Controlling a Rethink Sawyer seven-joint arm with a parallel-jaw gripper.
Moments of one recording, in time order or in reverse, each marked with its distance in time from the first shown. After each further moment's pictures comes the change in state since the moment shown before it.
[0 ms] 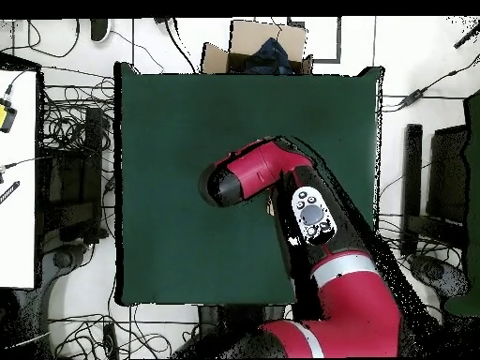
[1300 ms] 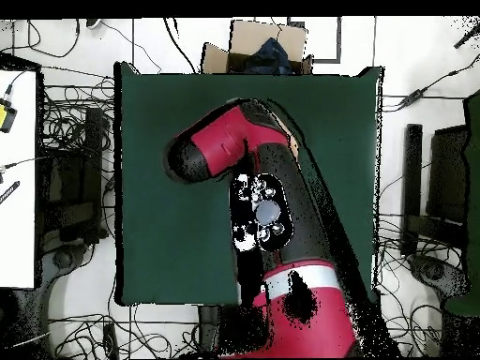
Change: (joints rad) arm 0.189 -0.094 -0.099 -0.192 -0.028 0.160 0.017
